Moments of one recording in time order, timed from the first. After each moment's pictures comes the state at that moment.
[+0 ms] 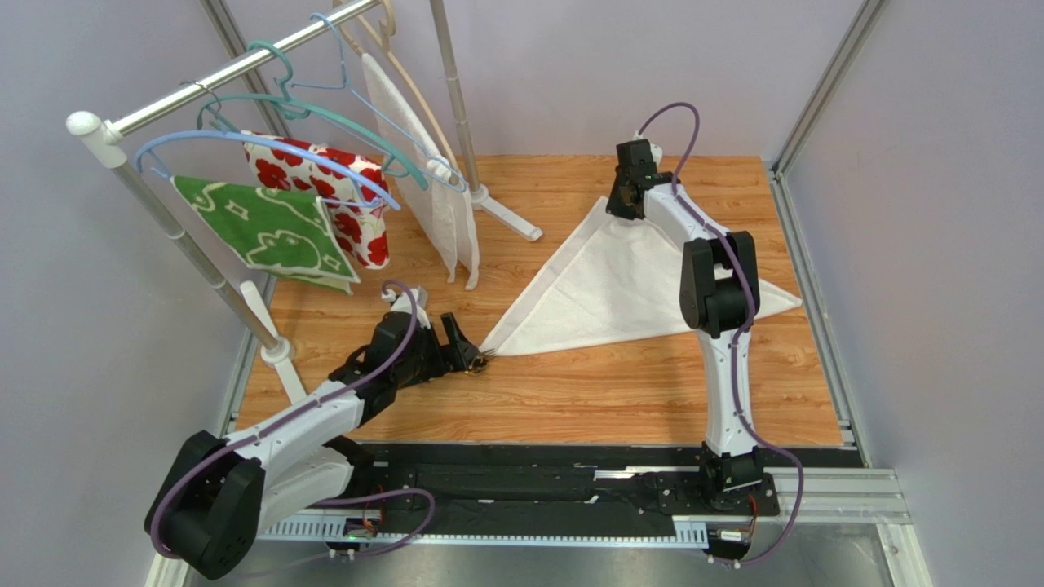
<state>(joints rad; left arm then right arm) -0.50 1.00 0.31 0.06 0.02 -0.67 0.23 2.37 2.01 -0.47 0.16 0.46</state>
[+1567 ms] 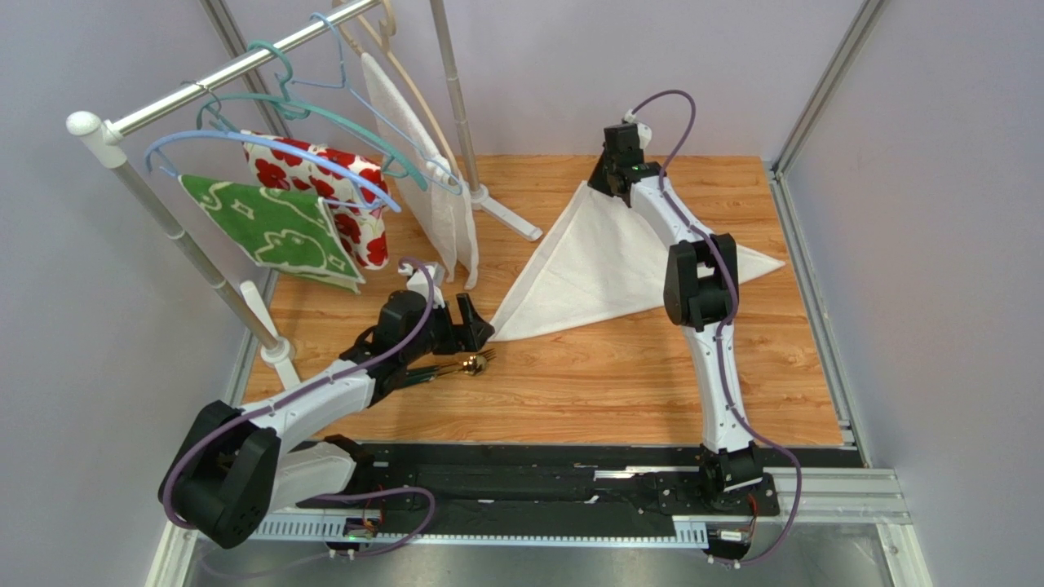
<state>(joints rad) -0.50 1.14 0.42 0.20 0.10 -0.56 0.25 2.54 2.30 -0.42 0.12 0.59</state>
